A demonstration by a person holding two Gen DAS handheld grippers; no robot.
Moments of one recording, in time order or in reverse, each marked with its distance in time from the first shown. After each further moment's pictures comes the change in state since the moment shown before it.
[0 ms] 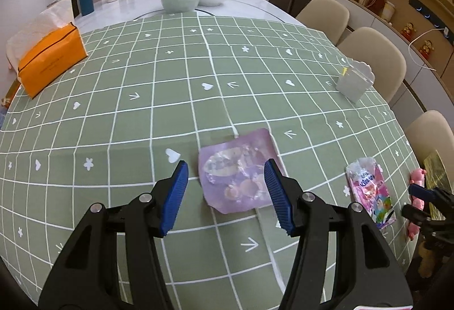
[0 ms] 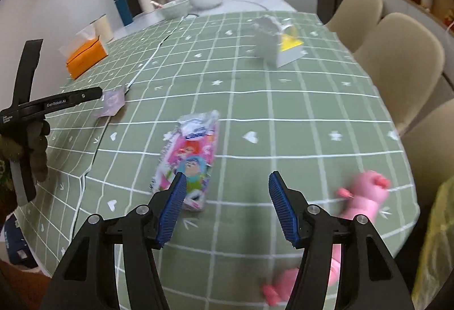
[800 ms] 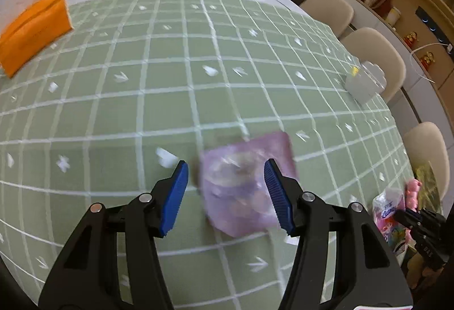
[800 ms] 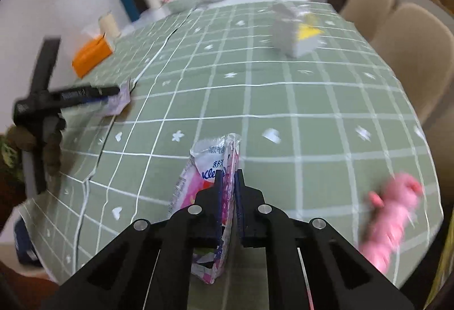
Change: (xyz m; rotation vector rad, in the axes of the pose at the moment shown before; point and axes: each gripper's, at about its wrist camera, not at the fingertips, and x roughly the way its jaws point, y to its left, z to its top) left arm 0.040 0.013 0.008 -0.077 0.110 -0.100; right arm -0.002 -0.010 -0.009 0.072 -0.005 0.048
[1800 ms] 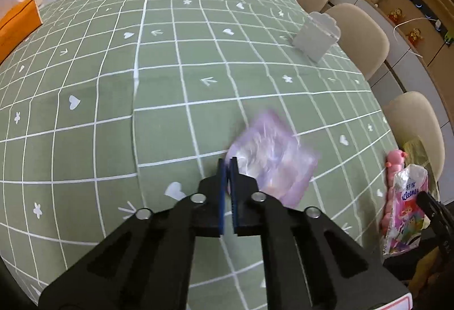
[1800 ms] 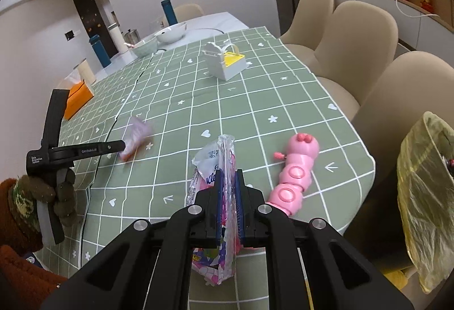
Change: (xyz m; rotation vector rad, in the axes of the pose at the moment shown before) left arm 0.001 -0.089 -0.046 0.051 0.029 -0.027; right arm -0.084 -0.037 -0.041 0.120 -0.161 -0.115
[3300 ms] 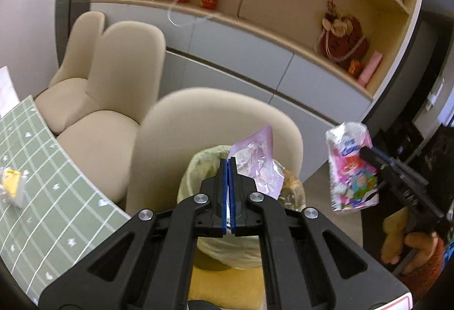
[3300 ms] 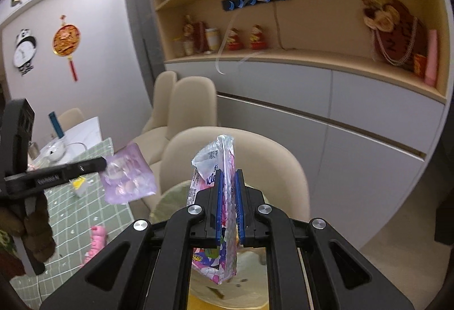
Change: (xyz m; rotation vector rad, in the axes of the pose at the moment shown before) left arm -0.035 -0.433 0.021 0.661 -0.069 -0.568; right arm -0.234 -0.235 -0.017 0.354 -0.372 -0.518
